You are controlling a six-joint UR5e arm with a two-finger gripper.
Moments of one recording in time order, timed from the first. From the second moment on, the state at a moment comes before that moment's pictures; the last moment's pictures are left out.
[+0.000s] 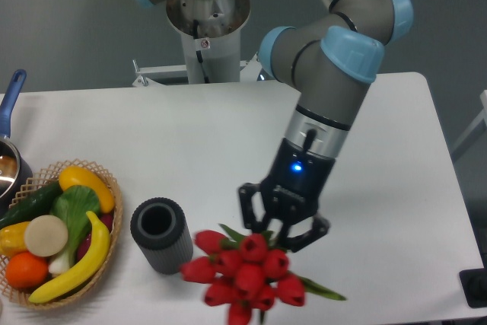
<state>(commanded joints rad) 2.51 -2.01 -1.35 -0.68 0.58 0.74</state>
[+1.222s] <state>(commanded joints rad) 2.50 -1.94 -1.53 -0.64 0.15 0.75</state>
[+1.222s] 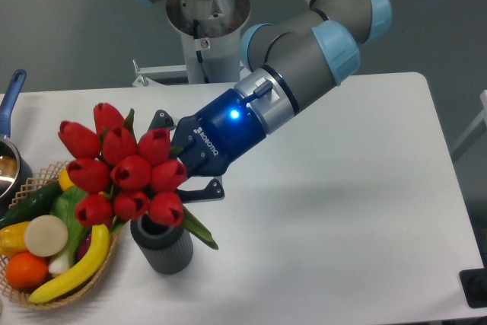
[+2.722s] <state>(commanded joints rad) 2.49 -1.97 -1.71 -0.64 0.15 1.04</state>
